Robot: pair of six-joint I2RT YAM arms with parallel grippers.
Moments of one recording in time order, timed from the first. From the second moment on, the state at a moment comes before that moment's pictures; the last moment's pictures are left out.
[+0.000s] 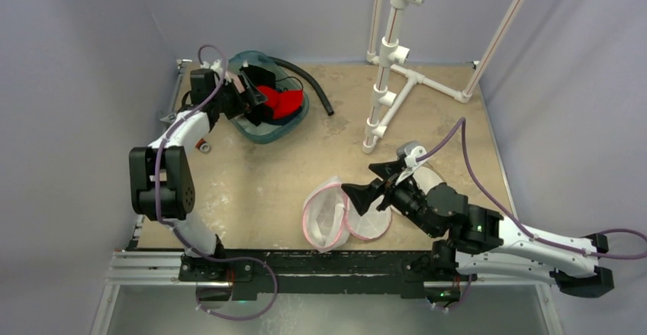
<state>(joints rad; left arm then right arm) 0.04 1.73 1.19 -0.07 0.49 -0.50 1.31 0.62 0.73 -0.19 0.52 0.34</state>
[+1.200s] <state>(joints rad) 0.04 1.67 1.13 0.25 0.39 -0.76 1.31 0.62 0.71 -0.18 0.53 0.33</state>
